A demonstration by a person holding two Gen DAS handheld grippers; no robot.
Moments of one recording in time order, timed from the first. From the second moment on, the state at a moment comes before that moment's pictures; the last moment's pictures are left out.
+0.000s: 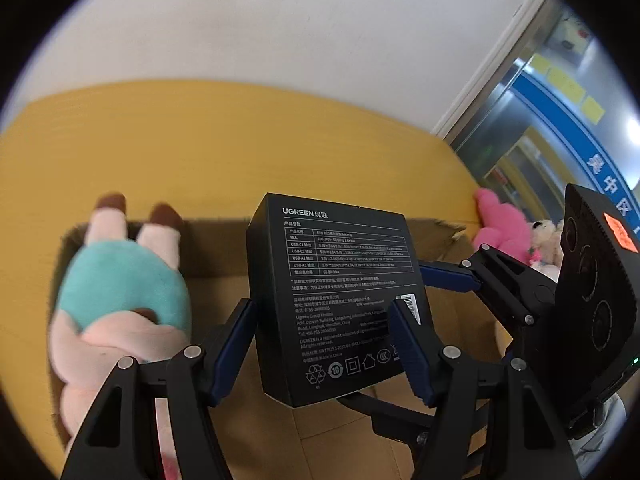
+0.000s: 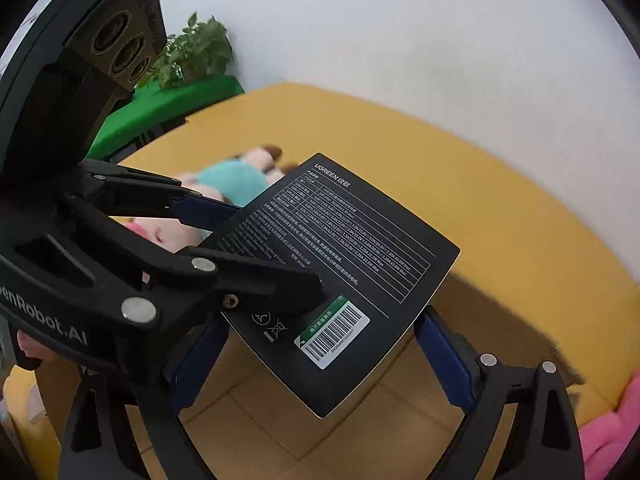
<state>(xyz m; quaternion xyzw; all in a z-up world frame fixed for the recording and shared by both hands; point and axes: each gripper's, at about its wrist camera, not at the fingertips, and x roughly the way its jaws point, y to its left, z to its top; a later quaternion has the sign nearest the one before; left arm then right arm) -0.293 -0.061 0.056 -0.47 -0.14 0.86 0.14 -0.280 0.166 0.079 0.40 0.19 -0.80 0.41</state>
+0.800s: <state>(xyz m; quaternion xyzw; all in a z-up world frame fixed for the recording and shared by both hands) -0.168 -0.045 0.128 -0.39 -0.06 0.92 0.07 -0.219 0.179 0.103 0.42 0.15 -0.85 0.29</state>
